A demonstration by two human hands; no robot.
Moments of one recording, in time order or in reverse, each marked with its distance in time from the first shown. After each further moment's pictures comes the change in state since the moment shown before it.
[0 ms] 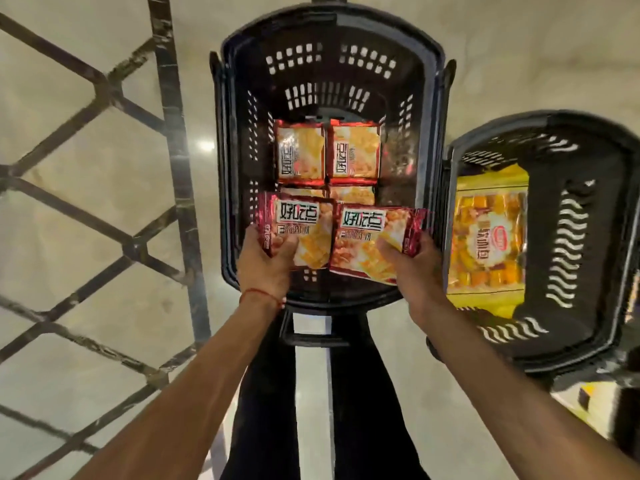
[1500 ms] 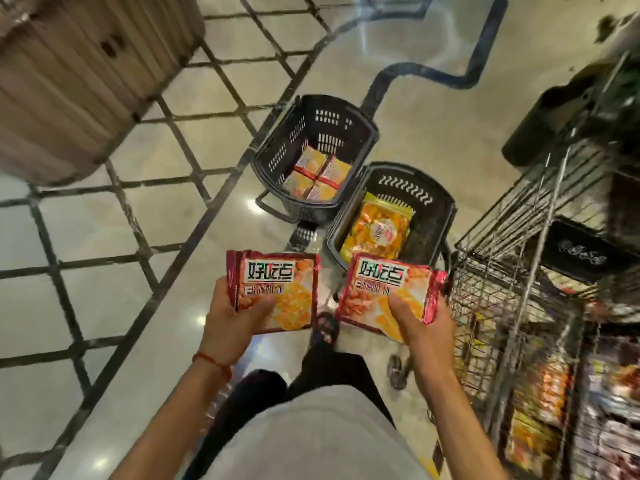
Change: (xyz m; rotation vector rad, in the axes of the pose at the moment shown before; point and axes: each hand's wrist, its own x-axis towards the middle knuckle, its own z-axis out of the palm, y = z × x) left_hand -0.689 -0.090 0.079 -0.543 0.261 0.176; right_hand -0.355 0.170 -0.510 0.054 -0.376 -0.573
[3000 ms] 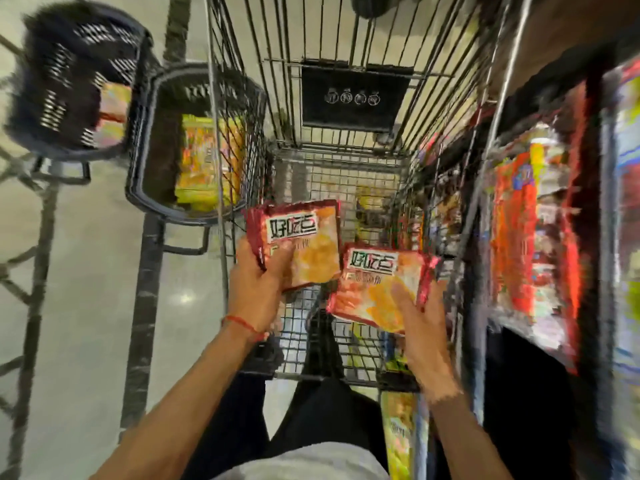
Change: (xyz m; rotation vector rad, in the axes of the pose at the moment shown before) left_hand -0.196 -0.077 0.489 0.276 -0.282 0.066; right_hand -0.008 0.116 -0.477 0.143 0.268 0.355
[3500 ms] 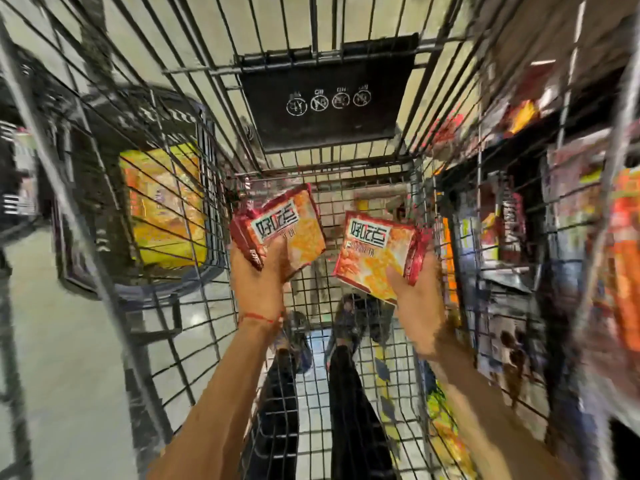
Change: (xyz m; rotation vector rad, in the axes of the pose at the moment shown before) left_hand 0.218 -0.073 0.088 0.035 0.112 -0.090; right_hand 0.221 0.014 0.077 0.031 0.056 0.047
